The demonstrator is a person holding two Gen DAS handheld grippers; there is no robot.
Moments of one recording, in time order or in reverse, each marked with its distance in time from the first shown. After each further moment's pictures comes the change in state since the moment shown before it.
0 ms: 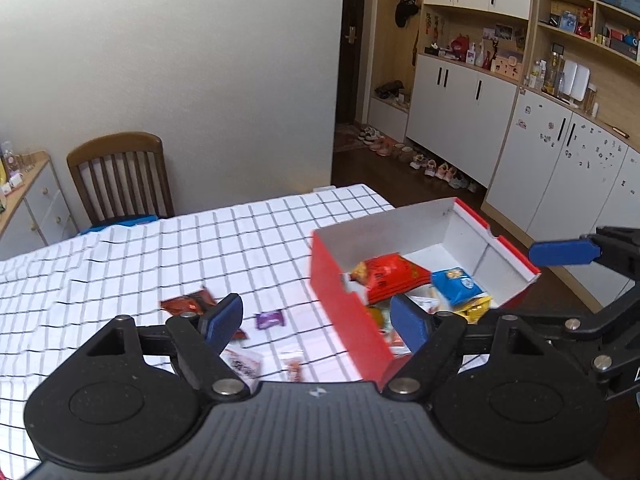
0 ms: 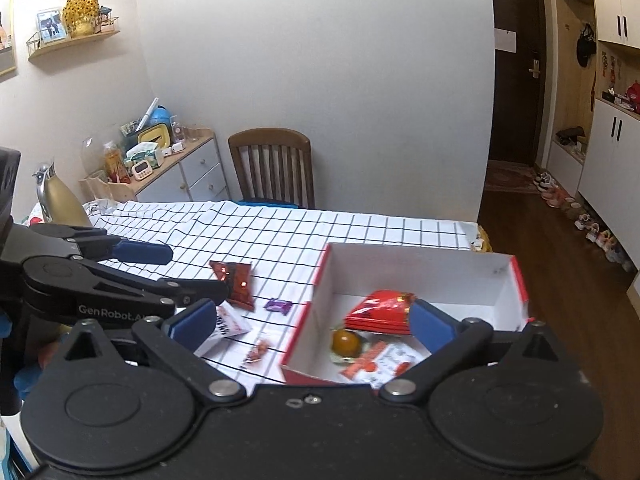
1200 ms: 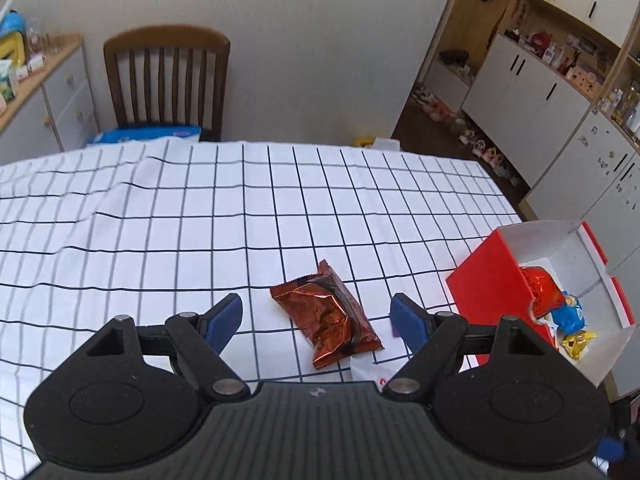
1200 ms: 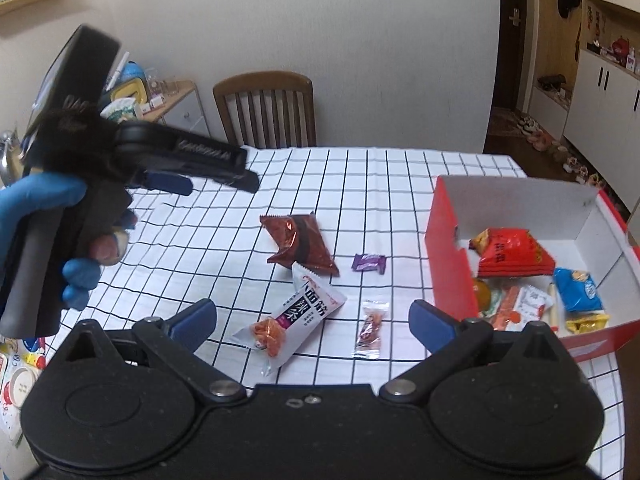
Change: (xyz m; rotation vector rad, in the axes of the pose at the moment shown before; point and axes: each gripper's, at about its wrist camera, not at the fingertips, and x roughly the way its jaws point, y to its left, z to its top) left arm 0.139 0.185 0.009 -0.245 0.221 -0.006; right arm 0.123 0.146 -0.019 0.100 0.155 -0.125
